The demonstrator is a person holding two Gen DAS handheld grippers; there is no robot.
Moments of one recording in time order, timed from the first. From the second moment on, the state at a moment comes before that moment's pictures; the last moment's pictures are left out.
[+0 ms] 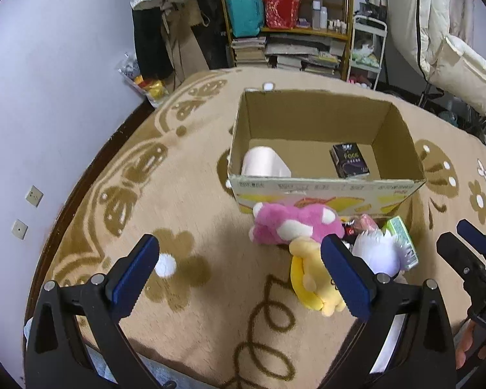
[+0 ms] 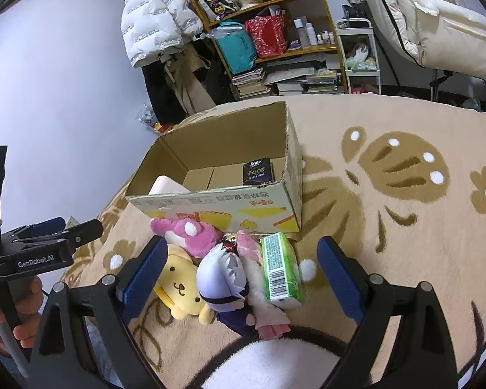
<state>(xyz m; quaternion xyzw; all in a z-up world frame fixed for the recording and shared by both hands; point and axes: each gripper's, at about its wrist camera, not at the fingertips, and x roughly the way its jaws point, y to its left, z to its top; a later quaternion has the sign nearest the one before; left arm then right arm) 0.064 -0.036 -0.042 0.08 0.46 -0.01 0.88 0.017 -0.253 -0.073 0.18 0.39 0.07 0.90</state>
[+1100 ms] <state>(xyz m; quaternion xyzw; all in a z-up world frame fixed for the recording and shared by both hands) 0.096 -0.056 -0.108 0.08 0.56 -0.04 0.82 0.050 -0.199 -0.127 0.08 0.47 0.11 0.87</state>
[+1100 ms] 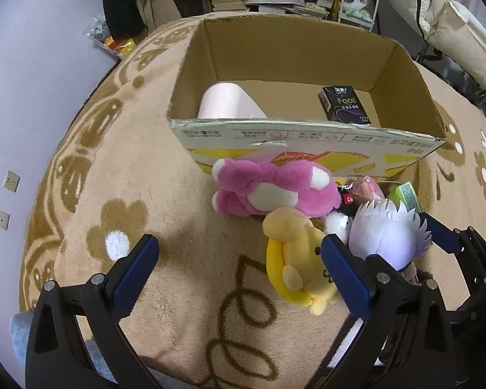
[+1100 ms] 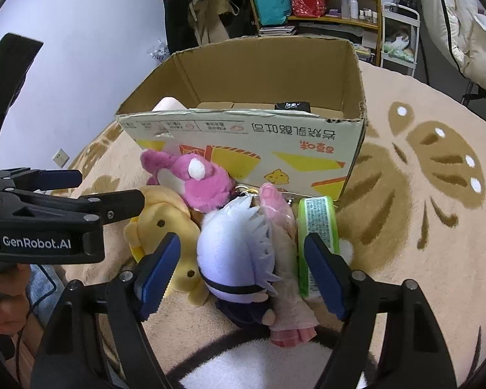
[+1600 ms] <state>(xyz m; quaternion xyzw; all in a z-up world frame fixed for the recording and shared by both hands) 0.102 -0.070 -0.127 0.10 0.57 -0.06 0.82 0.051 -0.193 -0.132 0.06 0.48 0.10 0.87</state>
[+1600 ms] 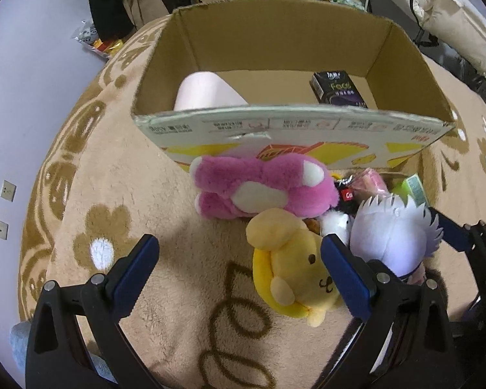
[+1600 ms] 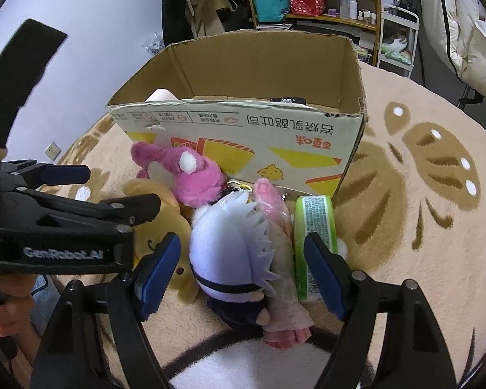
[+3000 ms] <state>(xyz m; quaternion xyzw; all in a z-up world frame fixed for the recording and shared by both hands) 0.105 -0.062 -0.132 0.07 0.58 -0.08 0.81 0.048 -0.200 -0.133 0.06 0.48 0.10 0.87</state>
